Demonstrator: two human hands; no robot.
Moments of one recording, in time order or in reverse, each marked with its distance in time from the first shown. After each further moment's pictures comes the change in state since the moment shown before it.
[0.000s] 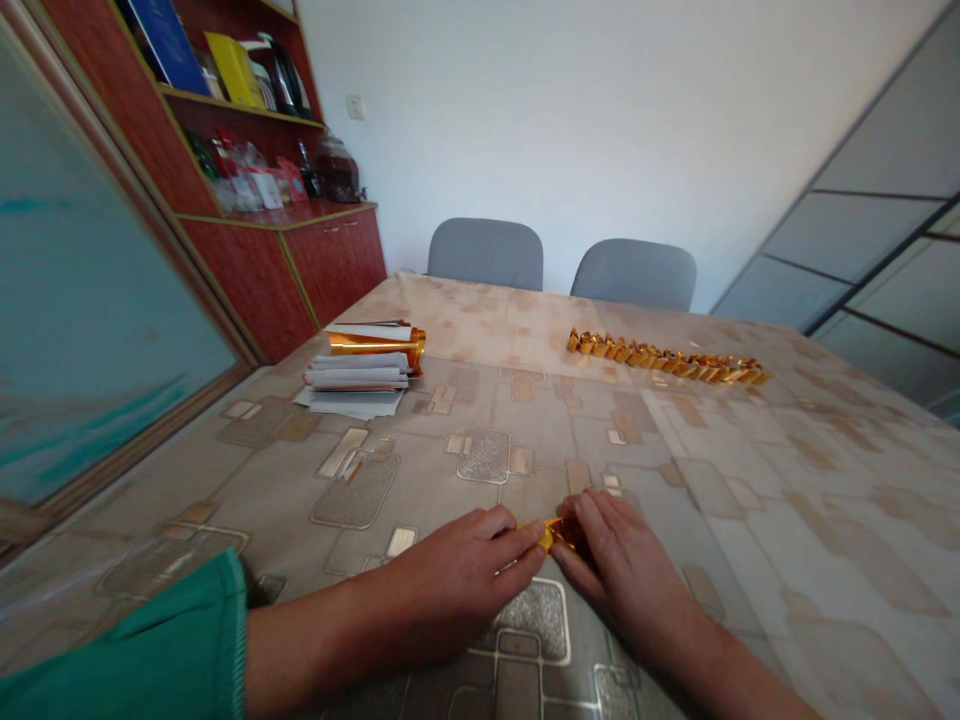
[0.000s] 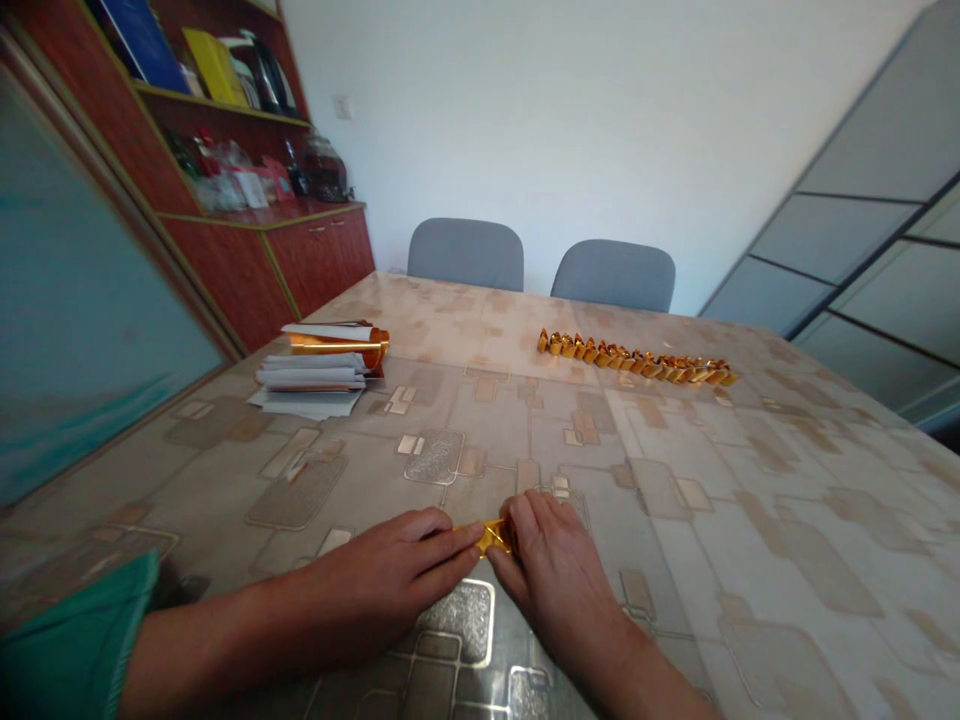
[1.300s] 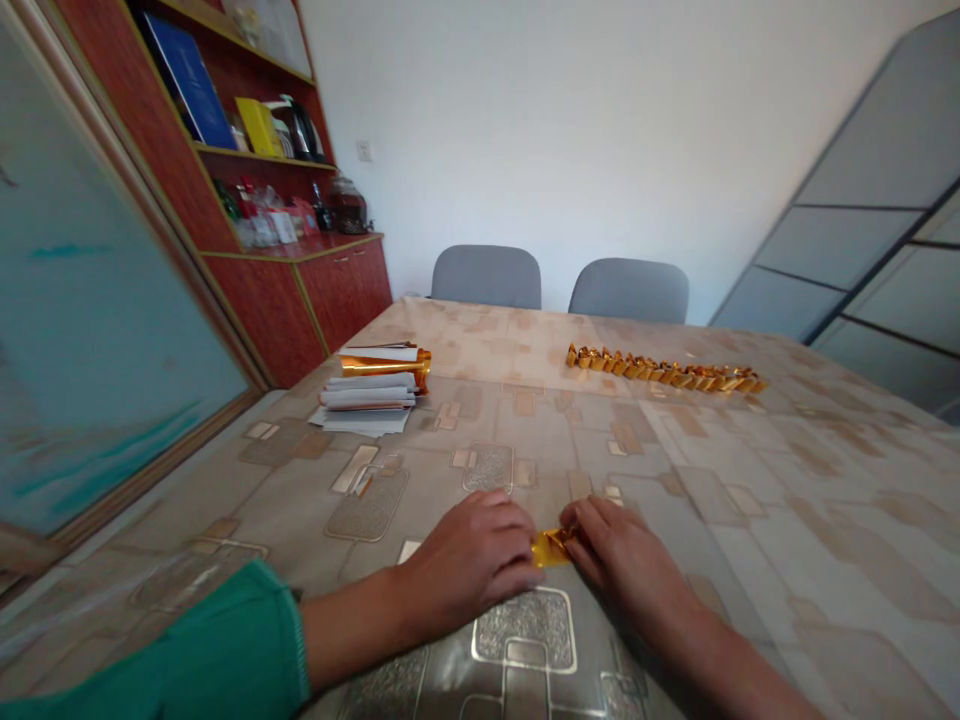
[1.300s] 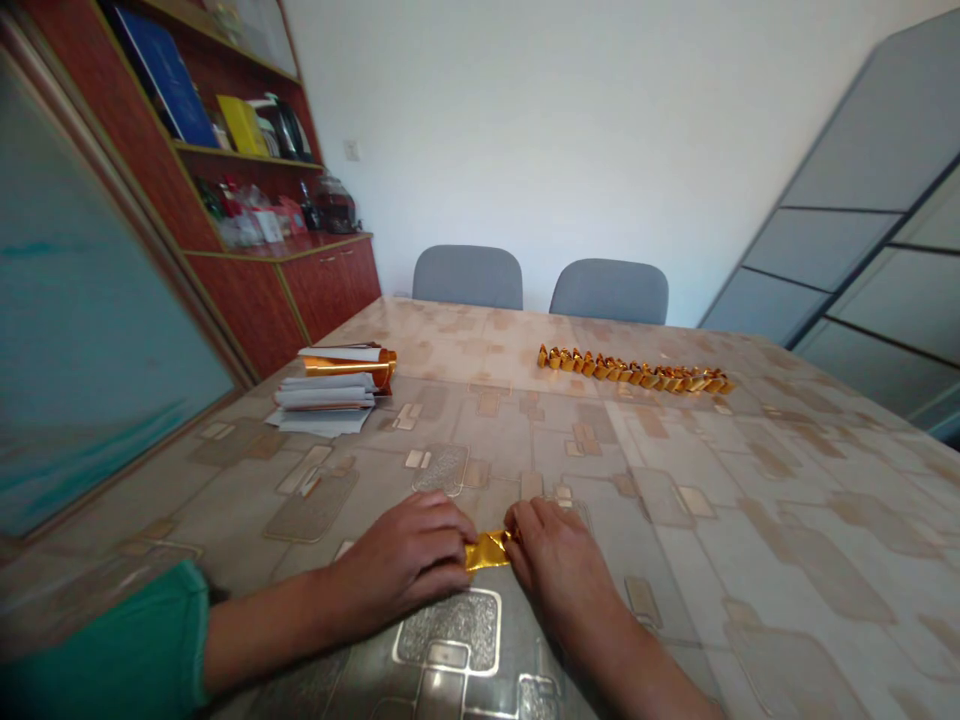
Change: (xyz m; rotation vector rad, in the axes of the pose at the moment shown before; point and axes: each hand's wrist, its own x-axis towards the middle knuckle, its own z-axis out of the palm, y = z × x) left_hand 0.013 -0.014 0.000 -0.233 0.085 -0.212; right_hand 0.007 0.011 0.009 0.044 -0.086 0.123
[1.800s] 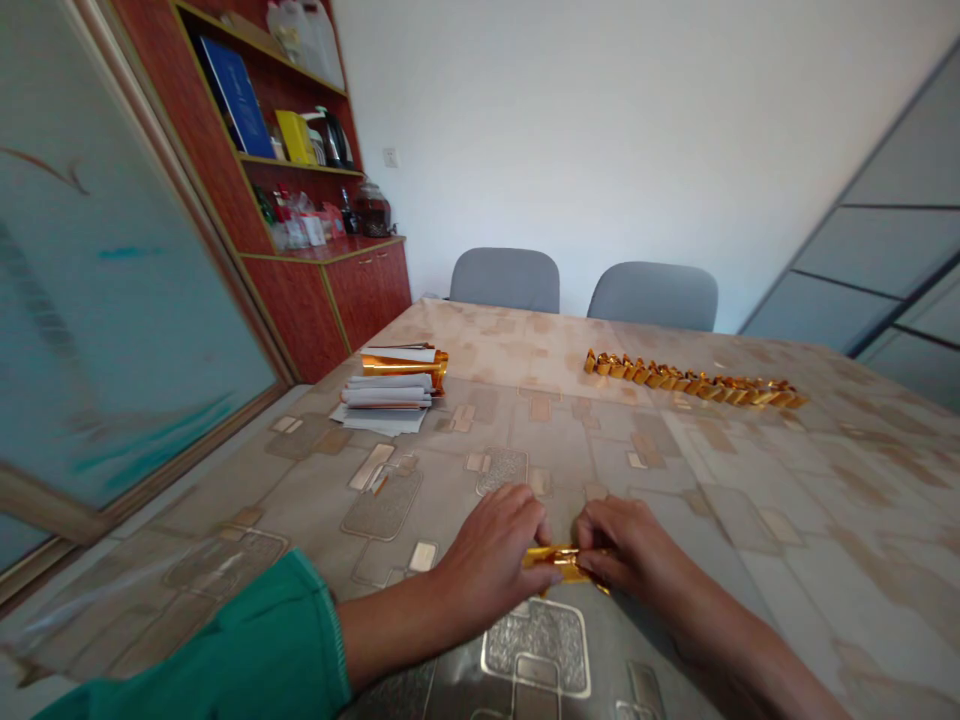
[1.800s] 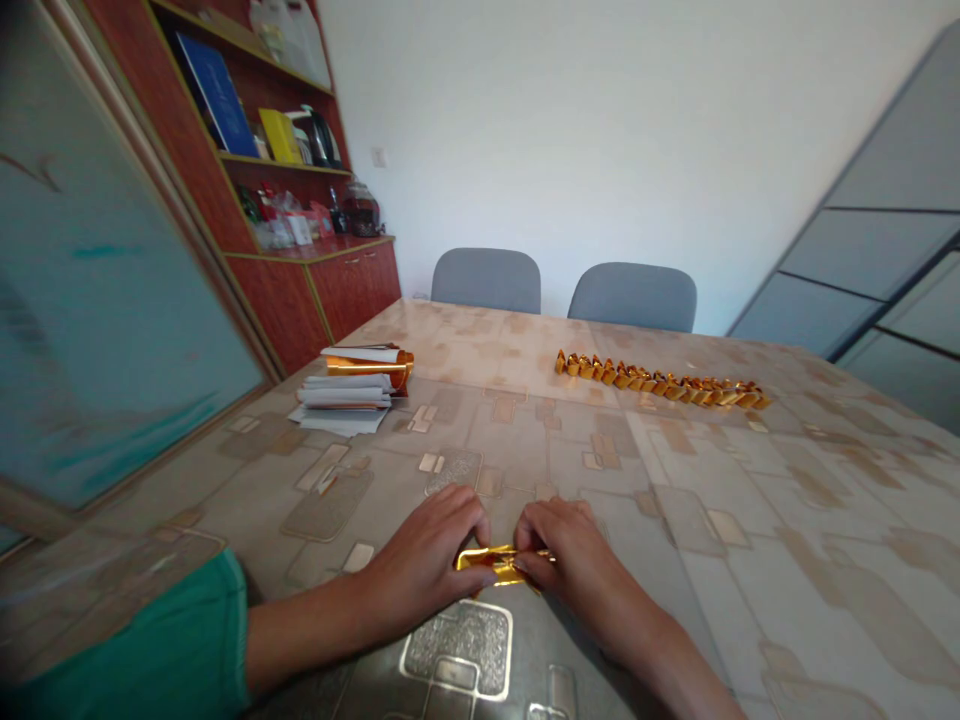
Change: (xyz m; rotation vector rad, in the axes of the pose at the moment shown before) left_hand 0.014 0.010 0.016 -0.093 0.061 -0.373; right_hand 0.019 0.017 -0.013 0.274 -0.149 -0.127
